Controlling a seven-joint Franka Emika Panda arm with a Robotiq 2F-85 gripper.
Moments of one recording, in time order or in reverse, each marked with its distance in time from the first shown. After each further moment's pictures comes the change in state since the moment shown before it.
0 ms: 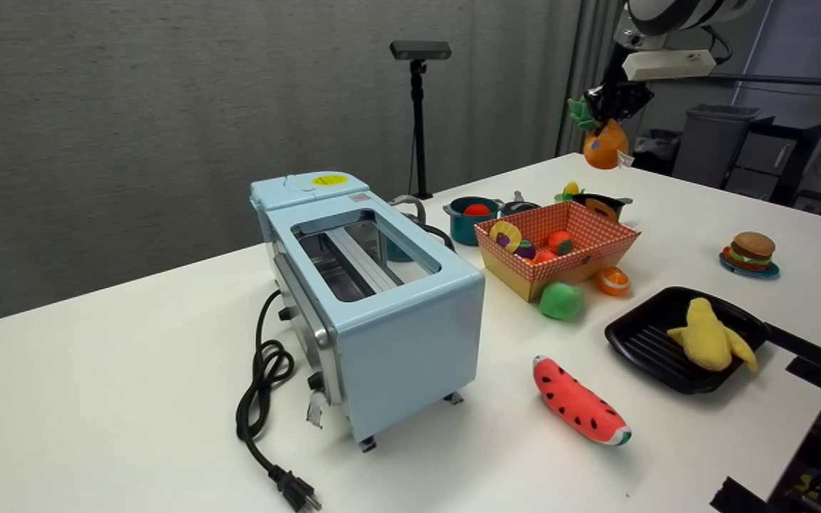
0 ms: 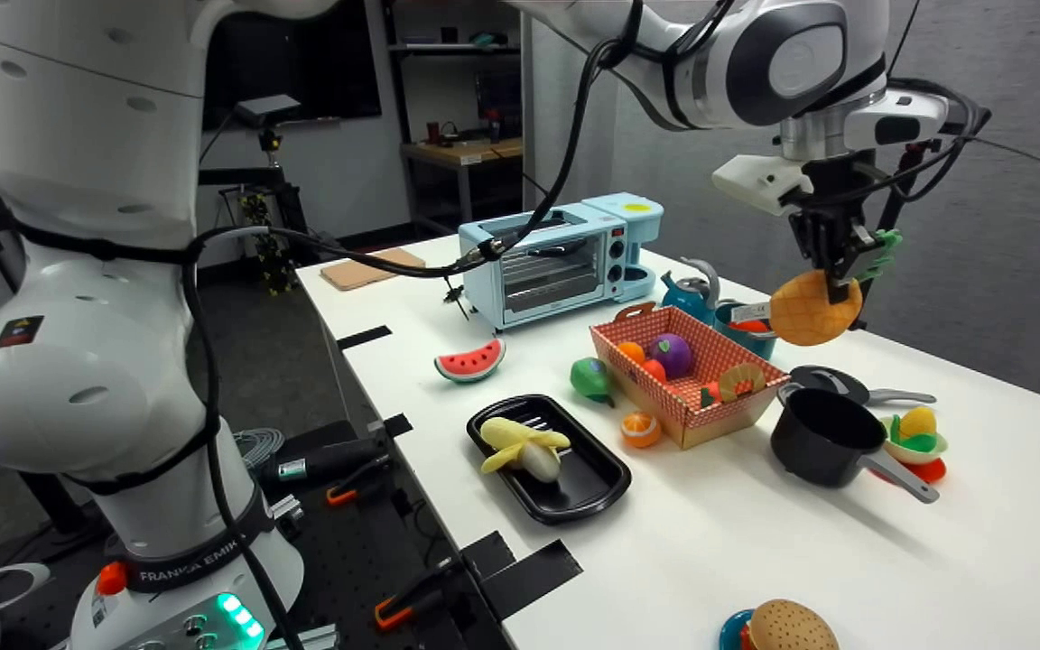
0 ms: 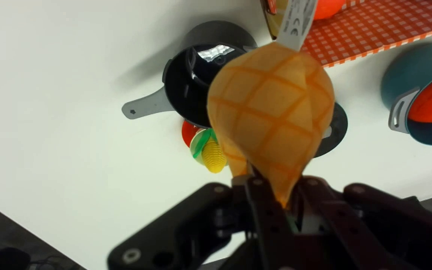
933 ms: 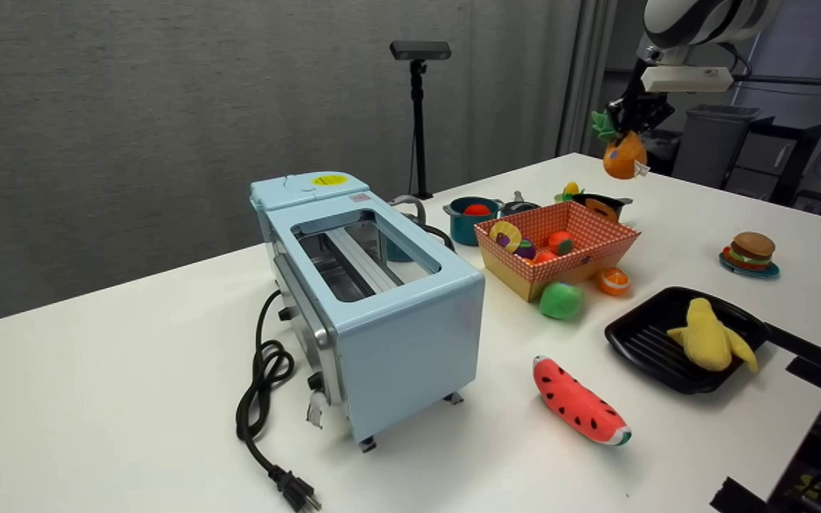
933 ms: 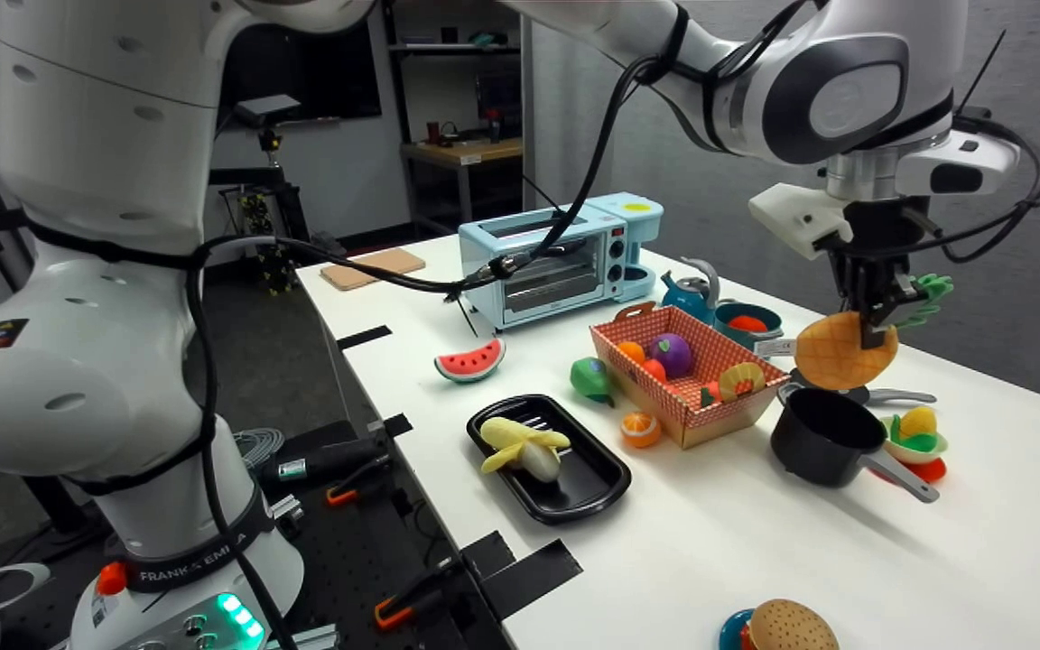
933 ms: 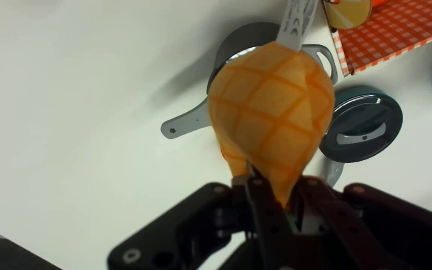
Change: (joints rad) arm -0.085 0.052 -0.010 0.014 0.083 0.000 -0.029
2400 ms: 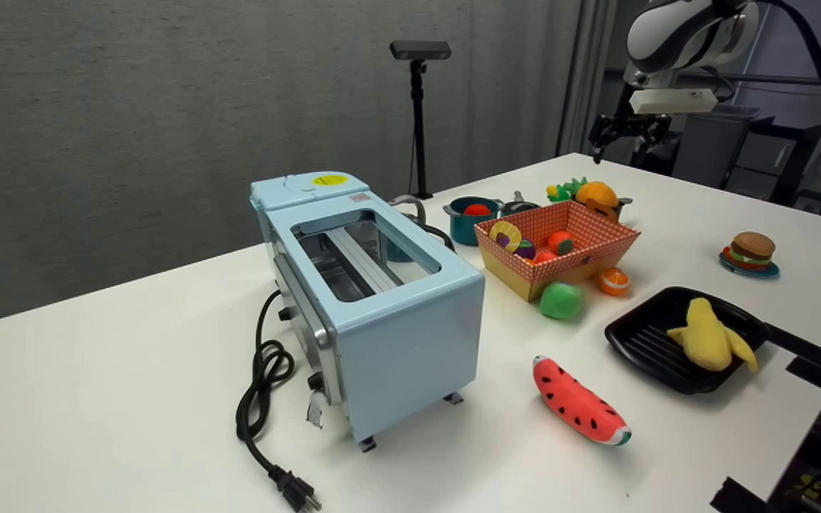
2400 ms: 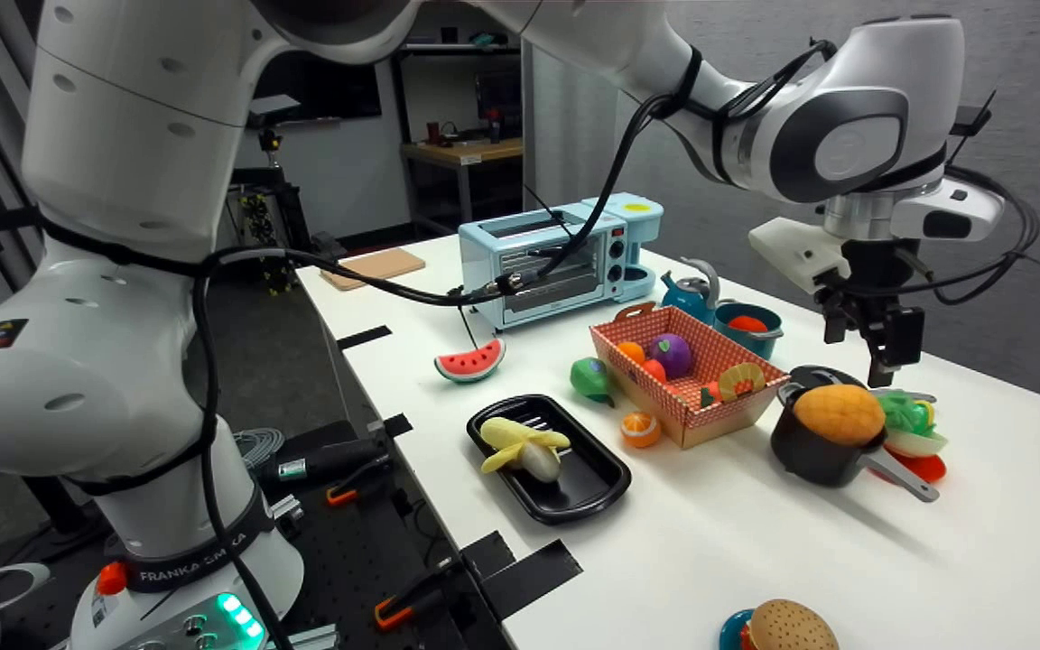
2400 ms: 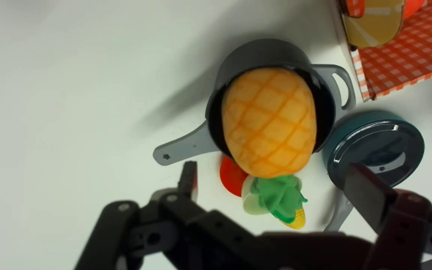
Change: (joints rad) arm -0.002 0.093 0.005 0.054 0.009 -0.023 -0.019
